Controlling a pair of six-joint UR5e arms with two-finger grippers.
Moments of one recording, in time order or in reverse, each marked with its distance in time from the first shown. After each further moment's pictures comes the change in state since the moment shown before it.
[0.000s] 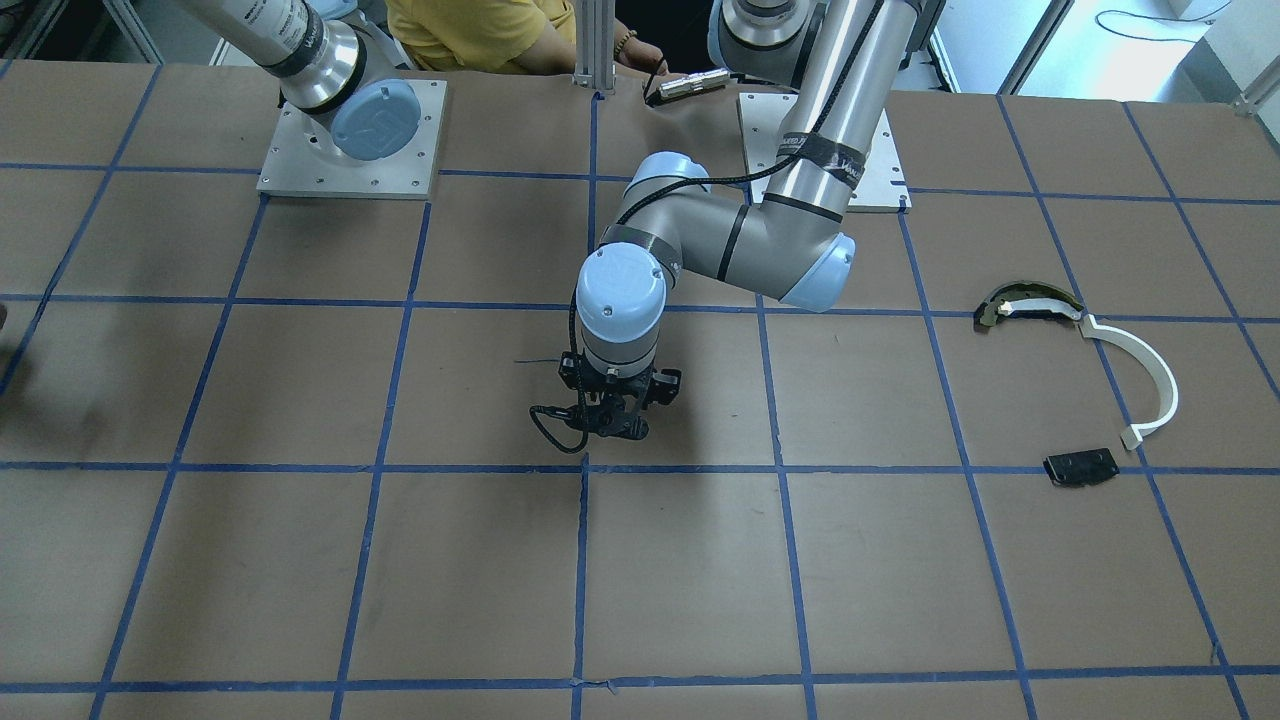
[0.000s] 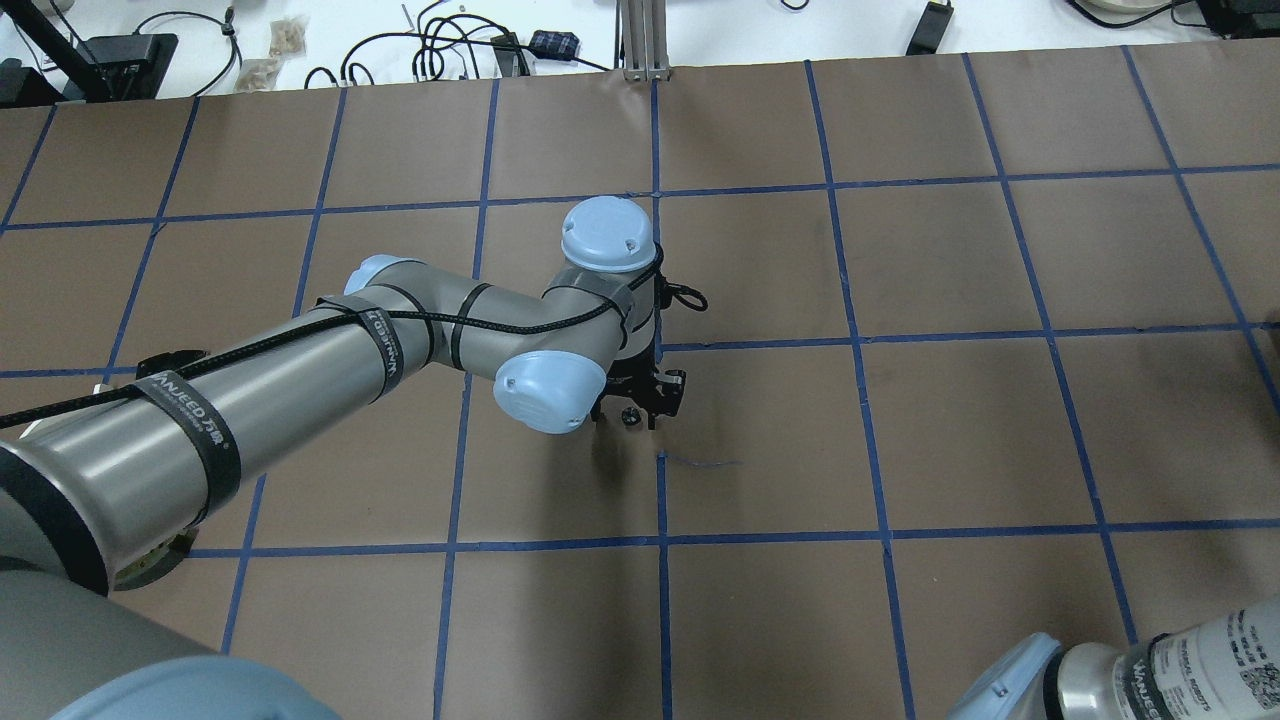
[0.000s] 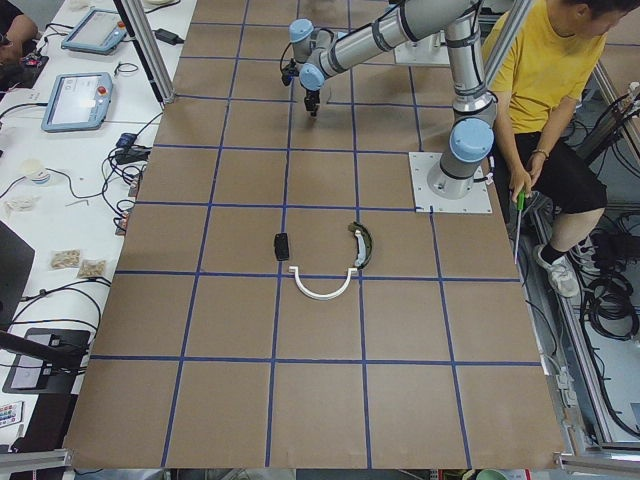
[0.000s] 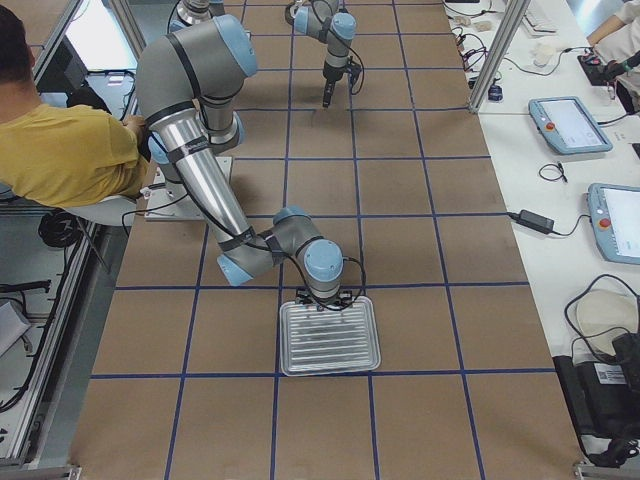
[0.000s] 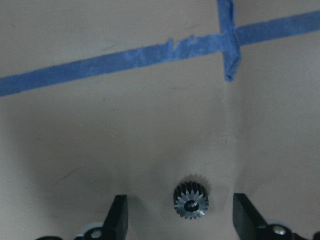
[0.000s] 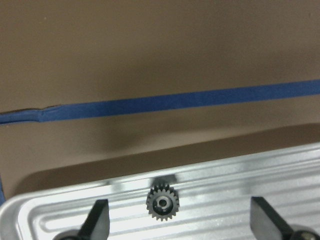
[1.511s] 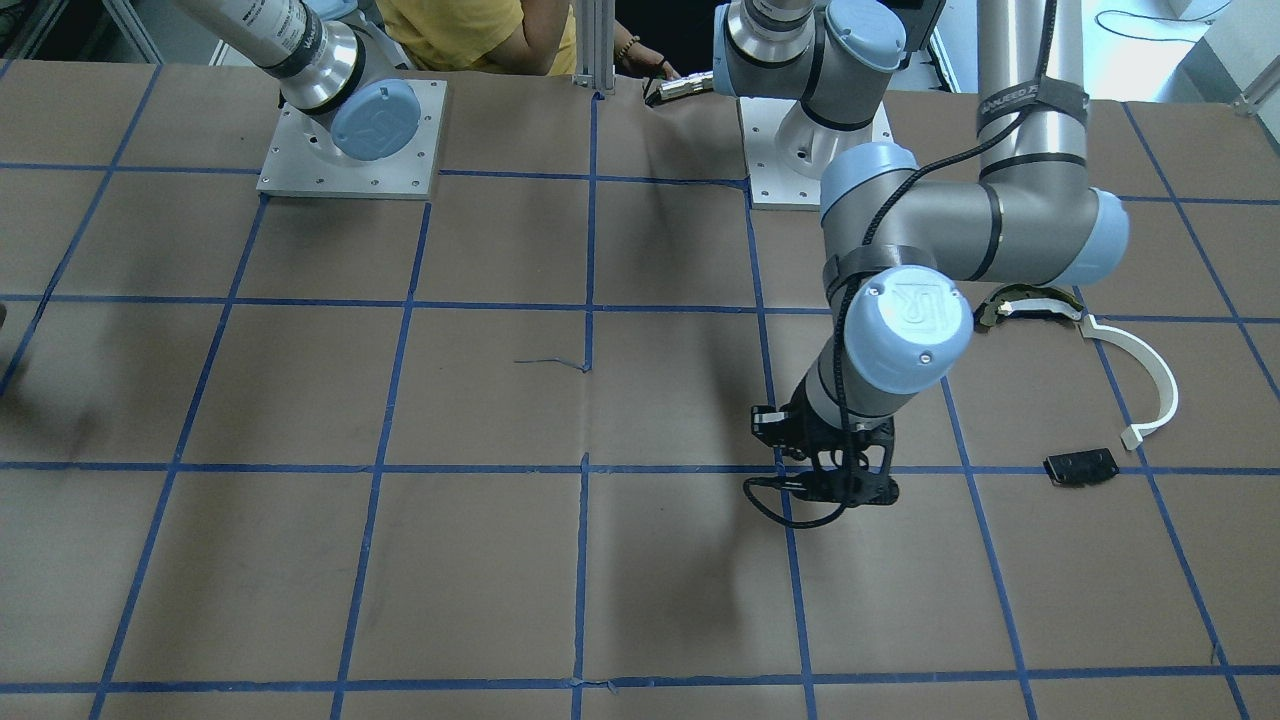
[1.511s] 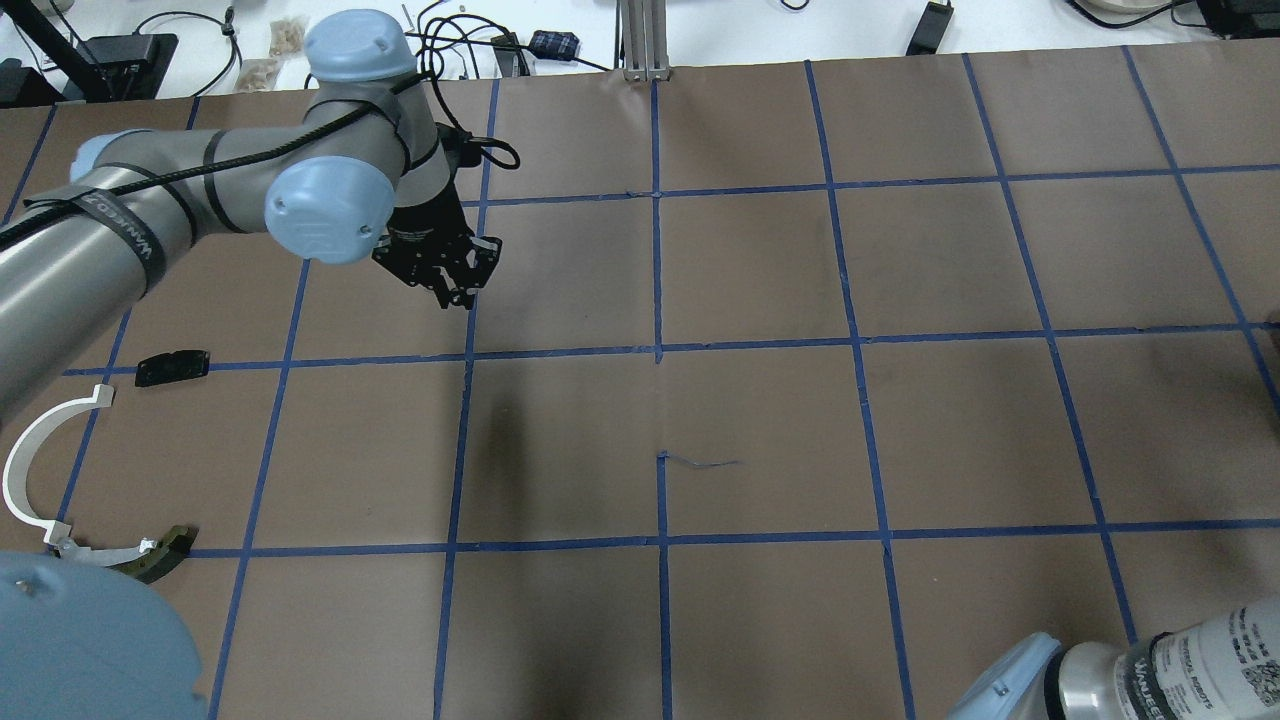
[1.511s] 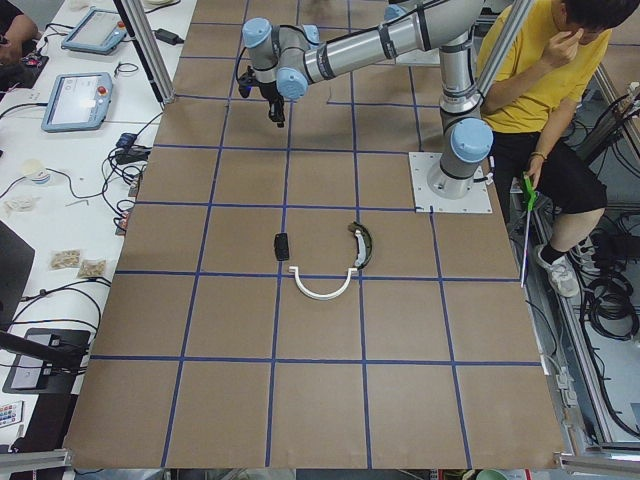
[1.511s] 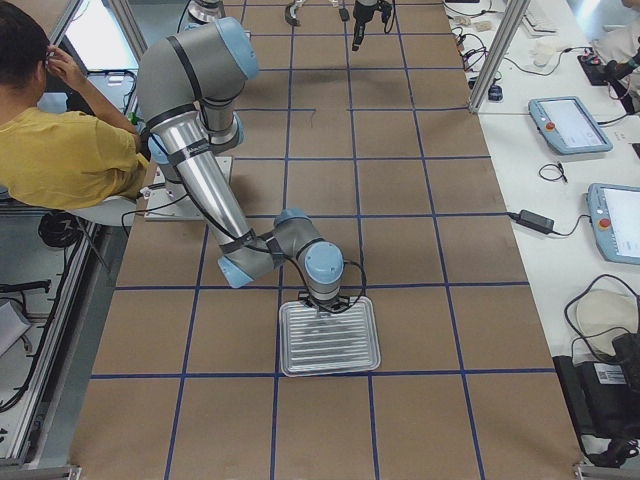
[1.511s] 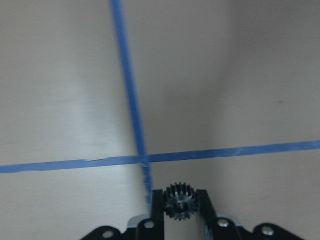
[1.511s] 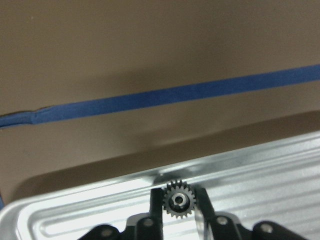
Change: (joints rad) left arm 0.377 0.111 0.184 -0.266 0.064 0.236; right arm -0.001 0.007 -0.009 -0.004 -0.017 0.085
